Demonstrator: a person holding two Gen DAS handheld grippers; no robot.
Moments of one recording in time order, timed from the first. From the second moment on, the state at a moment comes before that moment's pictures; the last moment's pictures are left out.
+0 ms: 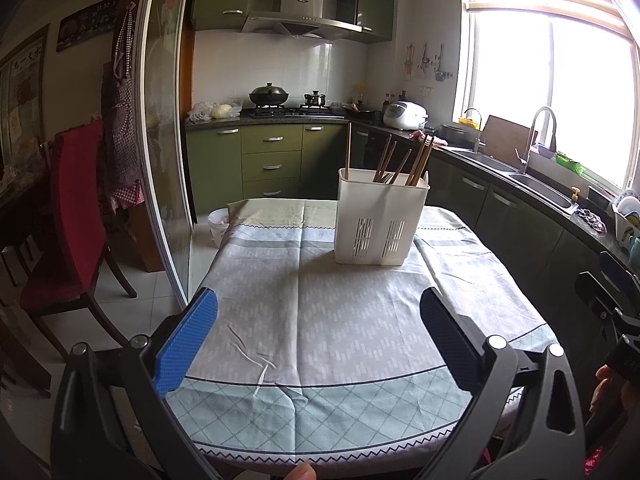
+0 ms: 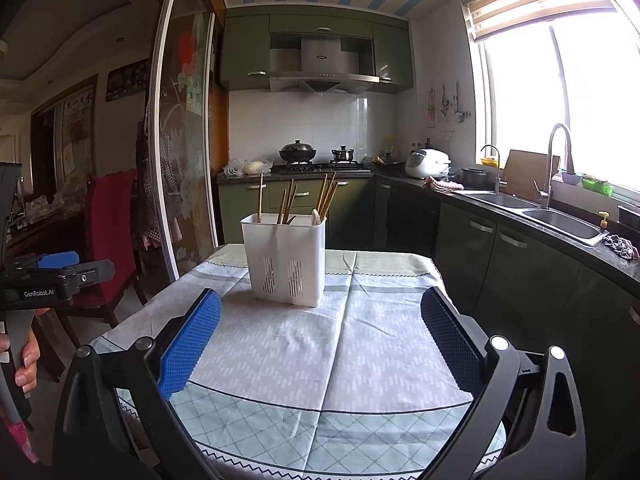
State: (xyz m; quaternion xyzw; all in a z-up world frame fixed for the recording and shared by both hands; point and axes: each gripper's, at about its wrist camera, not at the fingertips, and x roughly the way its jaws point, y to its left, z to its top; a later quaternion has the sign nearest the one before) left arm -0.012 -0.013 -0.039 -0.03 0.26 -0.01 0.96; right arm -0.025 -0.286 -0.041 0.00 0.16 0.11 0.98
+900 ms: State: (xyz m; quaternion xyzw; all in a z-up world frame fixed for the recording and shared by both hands) left arm -0.011 -0.006 -0.044 -0.03 0.27 -0.01 0.96; right arm -0.020 -0.281 -0.046 -0.01 0.16 0.11 0.98
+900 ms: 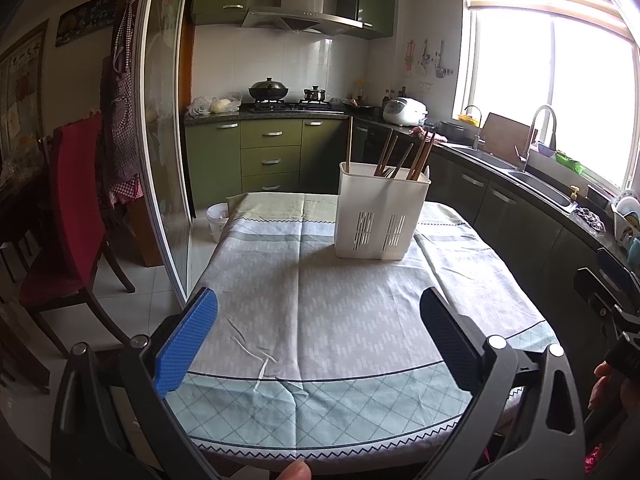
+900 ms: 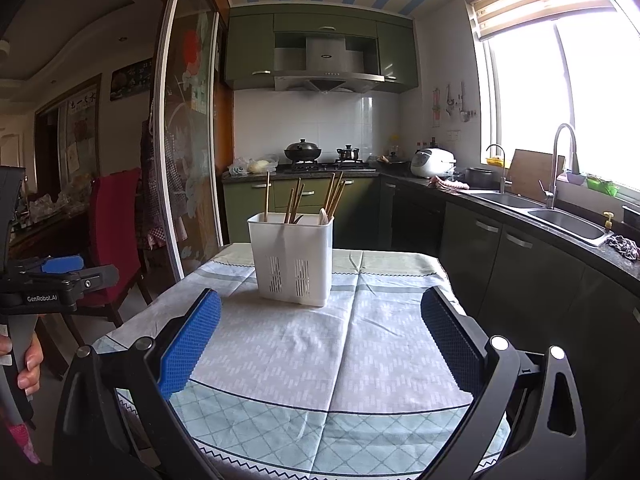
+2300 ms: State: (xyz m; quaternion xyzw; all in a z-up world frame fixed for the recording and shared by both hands) left arm -0.012 -0.010 -0.044 -0.01 0.27 0.01 0.96; right arm -0.016 -0.283 -0.048 0.00 0.16 0.12 0.98
